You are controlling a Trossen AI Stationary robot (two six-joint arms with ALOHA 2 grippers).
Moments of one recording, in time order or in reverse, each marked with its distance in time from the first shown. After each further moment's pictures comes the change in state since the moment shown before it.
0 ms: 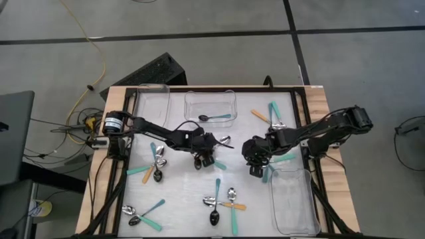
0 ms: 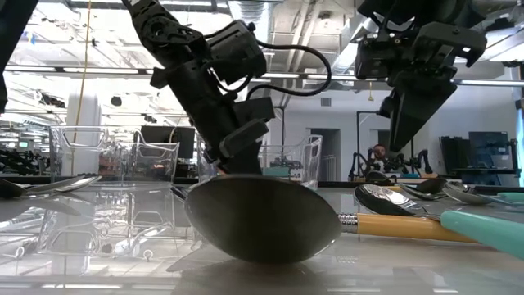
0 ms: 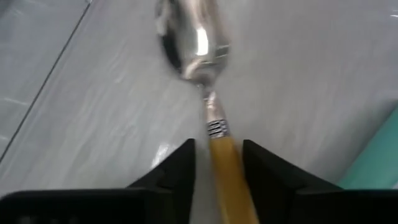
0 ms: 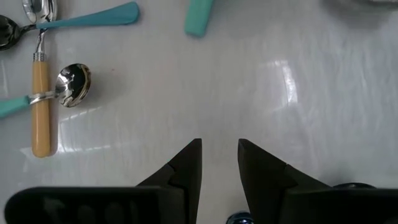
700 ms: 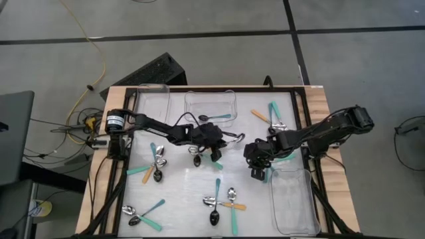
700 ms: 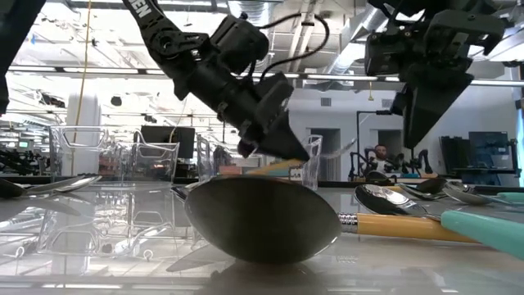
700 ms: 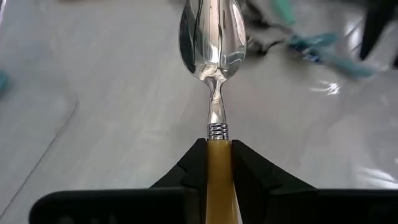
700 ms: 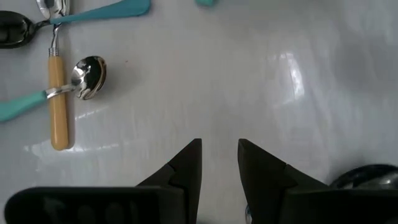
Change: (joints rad) left arm 0.077 0.004 -0.004 0.402 0.194 0.049; right arm 0.047 -0.025 0.000 -0.036 0.000 0.086
